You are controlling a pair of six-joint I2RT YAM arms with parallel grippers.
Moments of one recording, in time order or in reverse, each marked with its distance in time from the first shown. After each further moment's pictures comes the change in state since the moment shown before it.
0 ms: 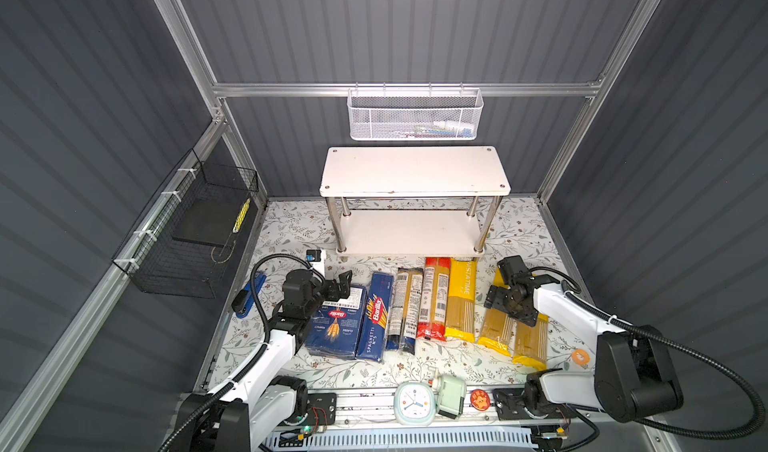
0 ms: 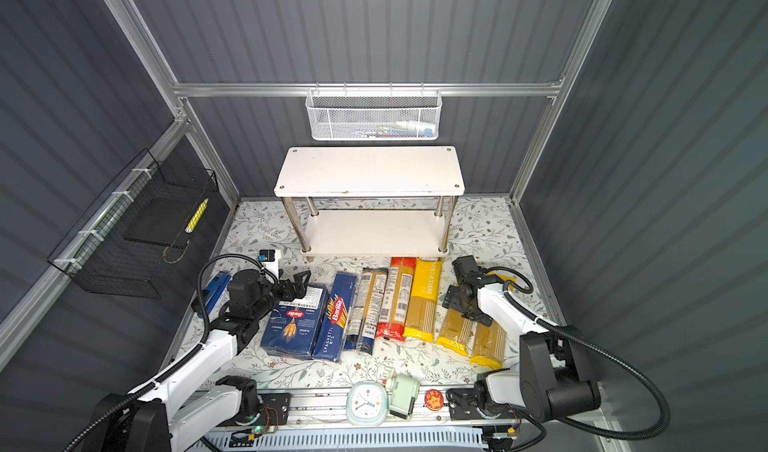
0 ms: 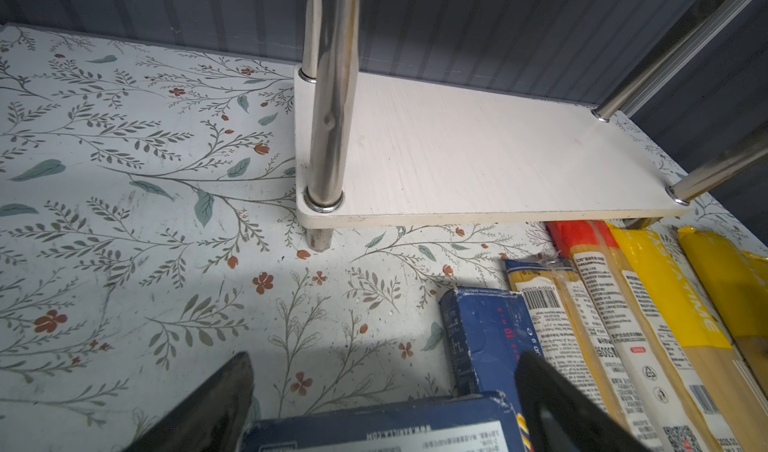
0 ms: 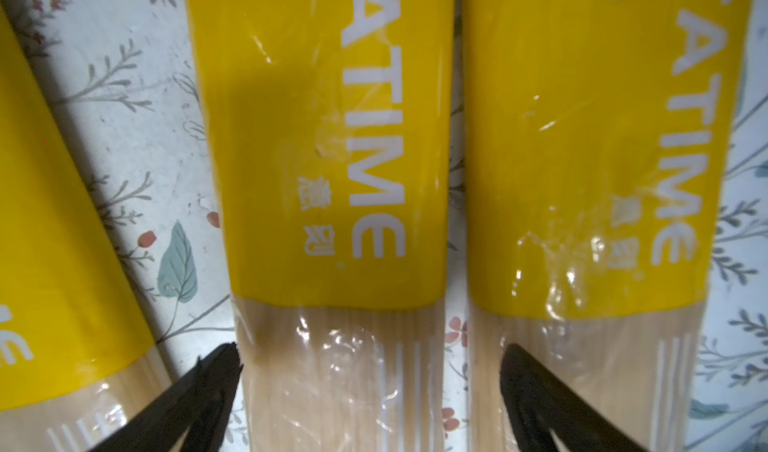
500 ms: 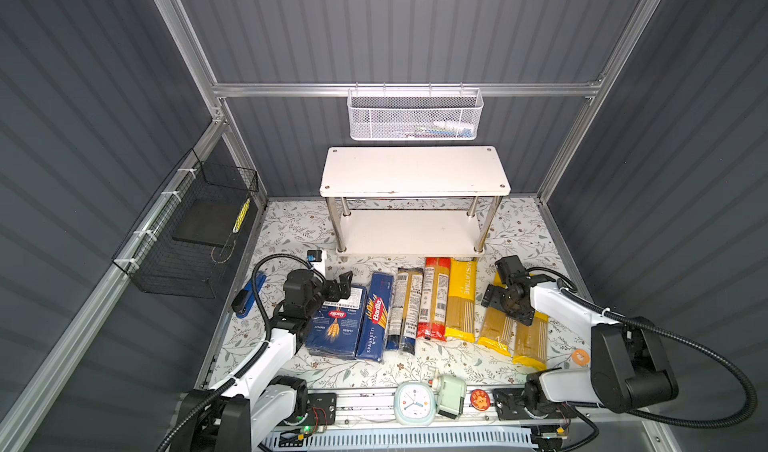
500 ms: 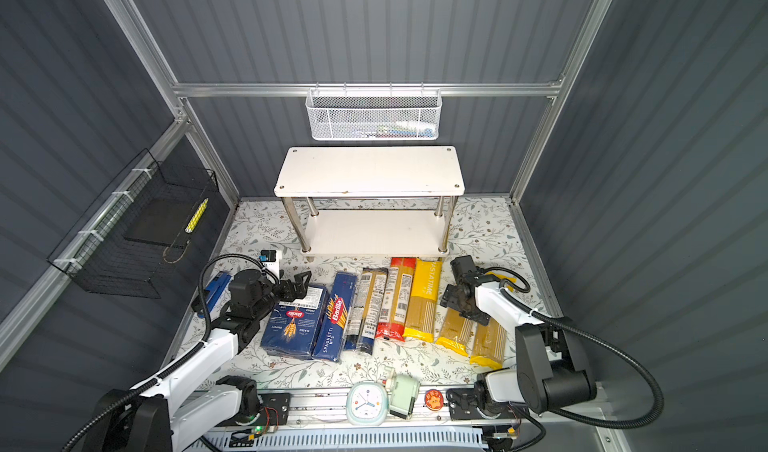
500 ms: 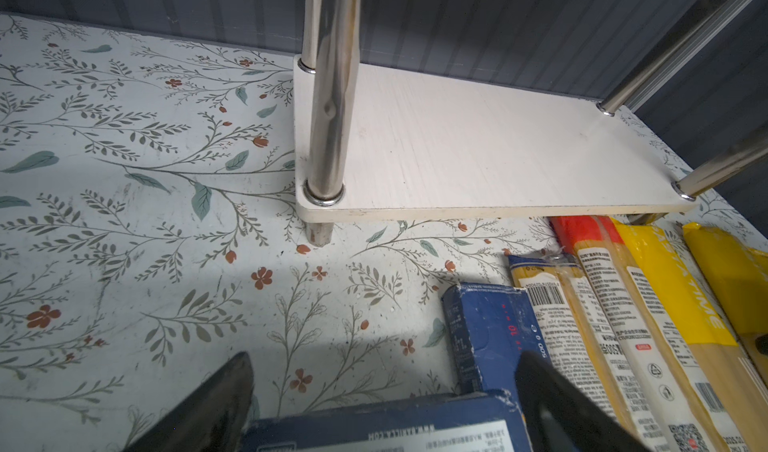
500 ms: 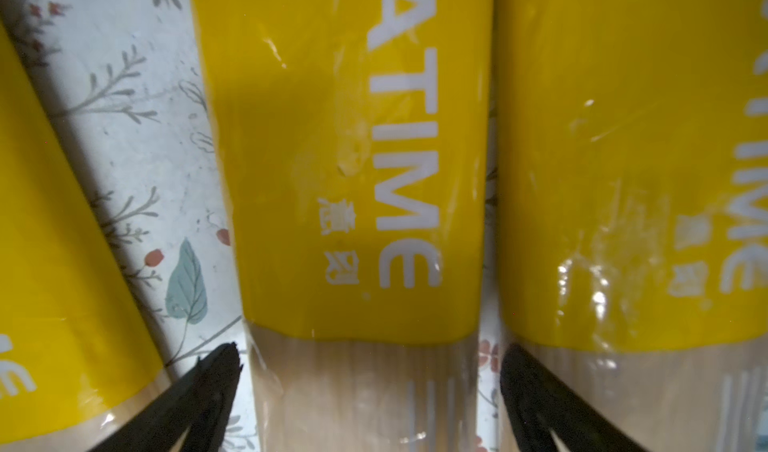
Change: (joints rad) left arm 0.000 0.021 -0.002 0.008 0.000 0.000; right arm 0.010 0.058 -0.006 0.062 -0.019 0.024
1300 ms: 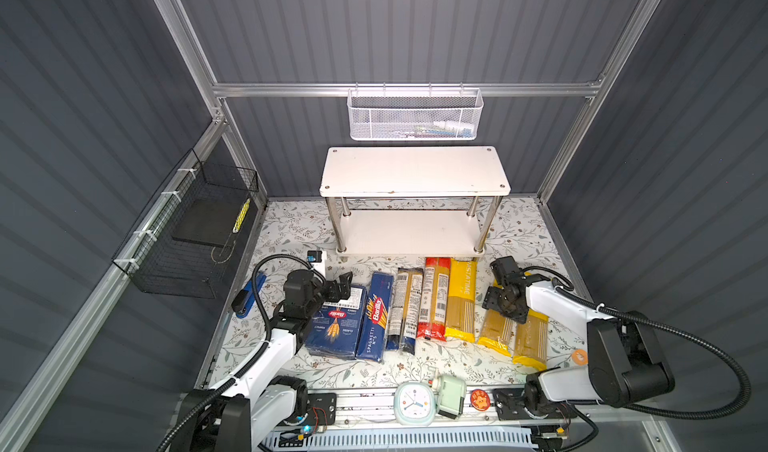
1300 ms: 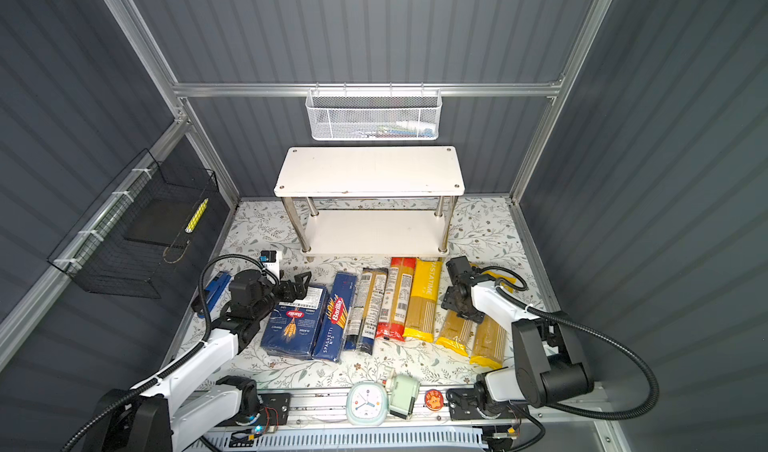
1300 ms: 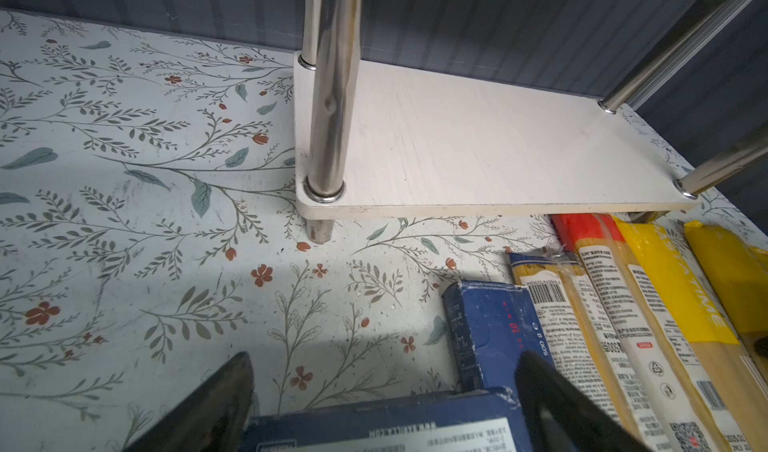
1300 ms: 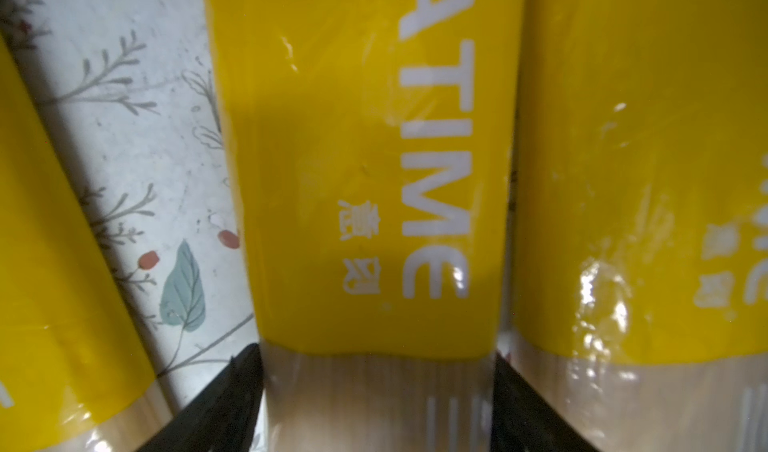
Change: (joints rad) left arm 0.000 -0.002 -0.003 -0.001 0.000 0.000; right arm 0.029 0.017 0.000 0.014 0.027 -0.007
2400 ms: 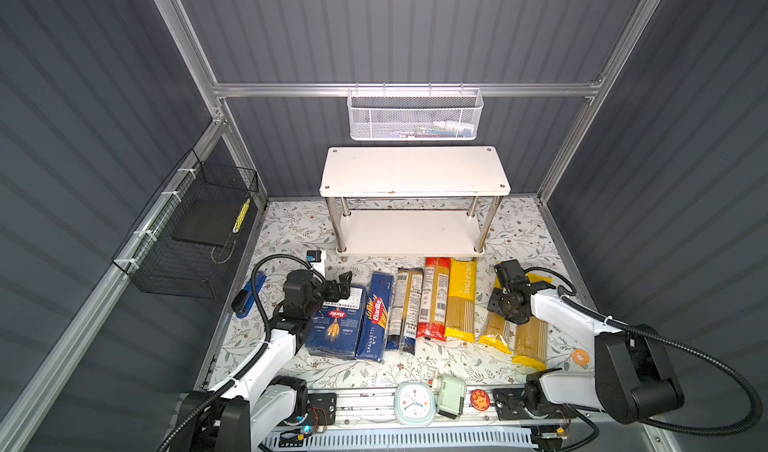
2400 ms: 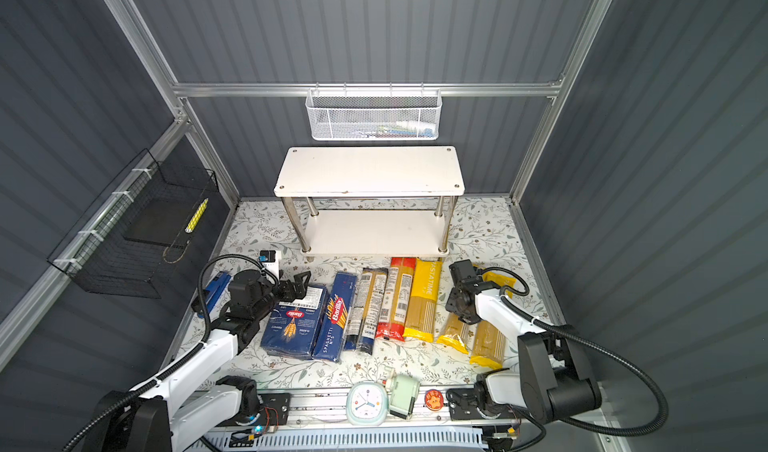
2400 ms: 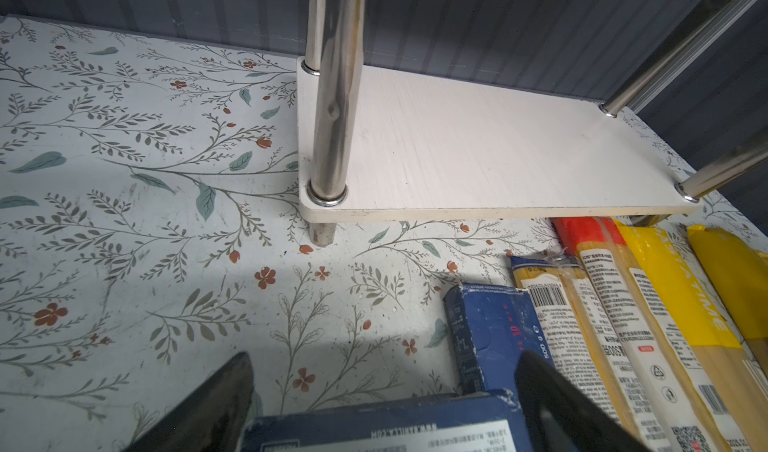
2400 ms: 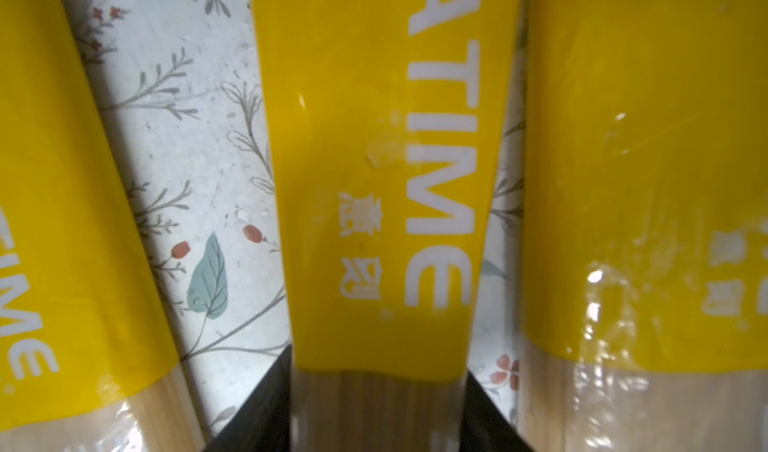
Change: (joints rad) left arm 0.000 -0.009 0.000 -0.001 -0.008 0.000; right arm -0.005 -0.093 -0.075 0.079 -0.028 -0.018
